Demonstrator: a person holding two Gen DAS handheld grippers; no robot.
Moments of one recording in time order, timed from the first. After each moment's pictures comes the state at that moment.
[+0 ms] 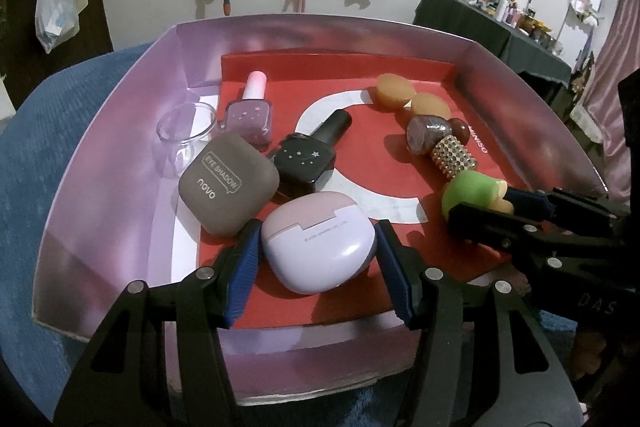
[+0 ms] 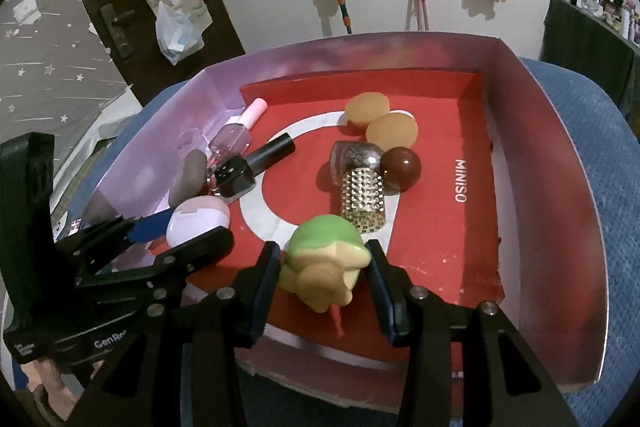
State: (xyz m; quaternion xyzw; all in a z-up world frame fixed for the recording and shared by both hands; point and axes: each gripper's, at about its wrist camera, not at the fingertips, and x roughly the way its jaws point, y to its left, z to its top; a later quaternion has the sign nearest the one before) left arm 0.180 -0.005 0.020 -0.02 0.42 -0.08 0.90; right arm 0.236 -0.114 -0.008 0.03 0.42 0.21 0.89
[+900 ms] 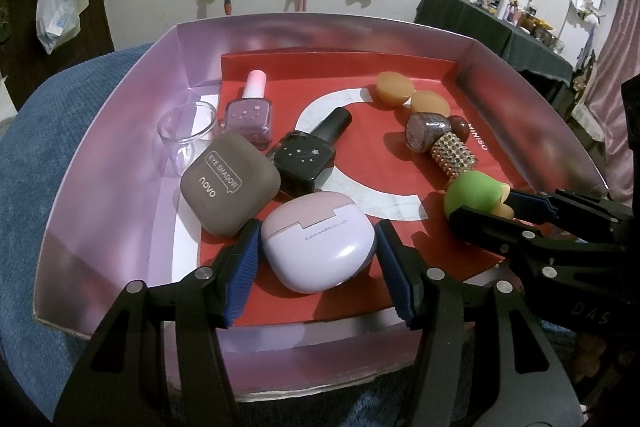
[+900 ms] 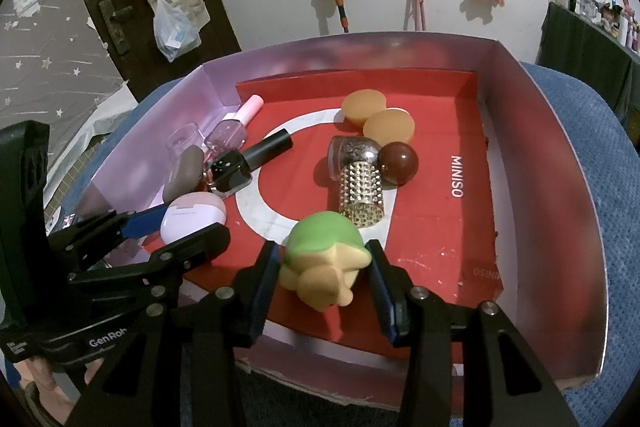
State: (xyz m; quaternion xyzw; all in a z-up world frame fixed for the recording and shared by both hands) left arm 0.179 -0.006 0.019 -0.02 0.42 -0.08 0.90; right arm 0.235 -0.114 -0.009 0.02 0.41 0.20 0.89
